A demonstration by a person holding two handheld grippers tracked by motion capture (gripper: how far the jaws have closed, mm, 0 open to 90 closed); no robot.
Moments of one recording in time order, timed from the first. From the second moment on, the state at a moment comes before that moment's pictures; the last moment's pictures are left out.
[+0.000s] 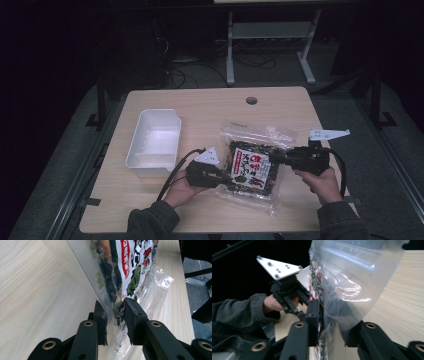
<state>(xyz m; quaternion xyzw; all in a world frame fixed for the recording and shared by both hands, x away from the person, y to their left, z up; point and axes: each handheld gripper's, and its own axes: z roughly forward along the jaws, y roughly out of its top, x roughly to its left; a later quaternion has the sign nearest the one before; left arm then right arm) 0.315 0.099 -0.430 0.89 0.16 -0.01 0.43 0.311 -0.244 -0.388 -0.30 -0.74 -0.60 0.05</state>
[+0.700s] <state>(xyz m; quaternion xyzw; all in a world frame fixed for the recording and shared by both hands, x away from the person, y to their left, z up) 0.310 0.107 -0.421 0.89 0.17 0.02 0.43 0.291 -0.248 -0.363 -0.30 -0.74 -0.60 0.00</state>
